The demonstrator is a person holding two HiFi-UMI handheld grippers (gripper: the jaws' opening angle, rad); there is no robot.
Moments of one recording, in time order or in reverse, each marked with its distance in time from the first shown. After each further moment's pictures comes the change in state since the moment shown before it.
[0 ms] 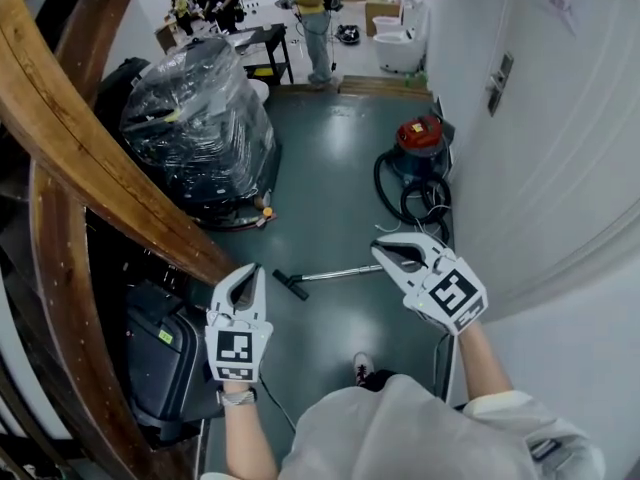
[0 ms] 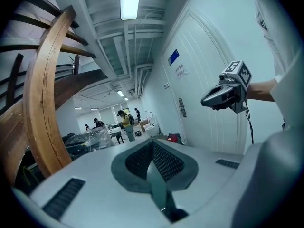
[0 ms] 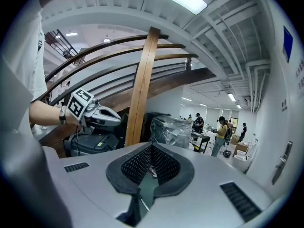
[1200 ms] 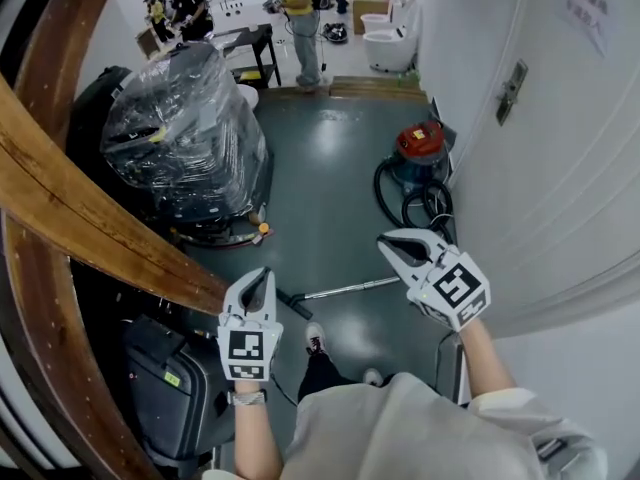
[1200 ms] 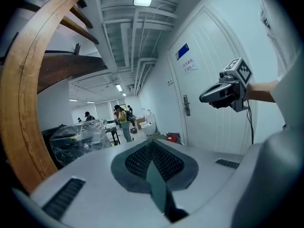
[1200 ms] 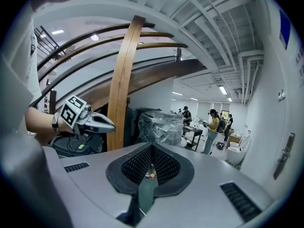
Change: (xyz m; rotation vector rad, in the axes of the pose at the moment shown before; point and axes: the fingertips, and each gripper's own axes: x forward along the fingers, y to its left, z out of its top) left arm 0.122 0.074 -0.044 -0.073 0.019 -0.065; right arm 0.111 -0.087 -0.015 0.078 0.051 -0.095
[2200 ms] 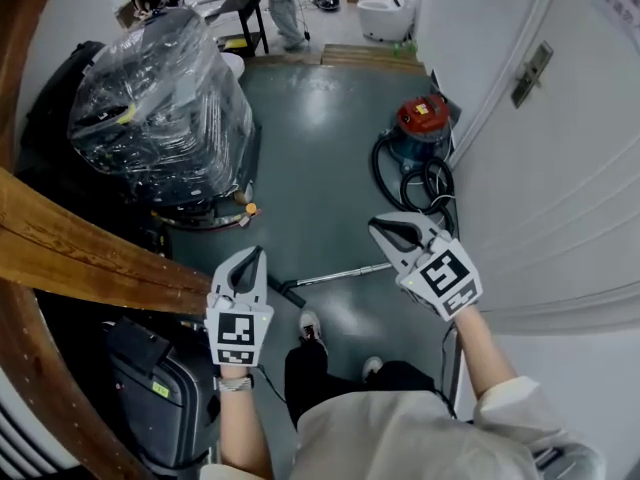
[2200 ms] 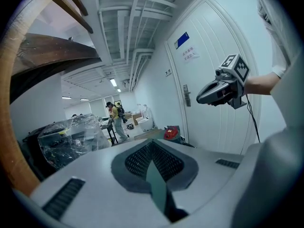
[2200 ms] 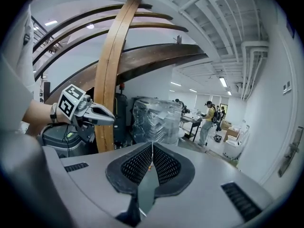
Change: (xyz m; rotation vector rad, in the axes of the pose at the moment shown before) left arm 0.096 0.039 -0.061 0.048 0.049 -0.057; right arm 0.097 -0.042 -0.074 -0.011 0.128 -0.033
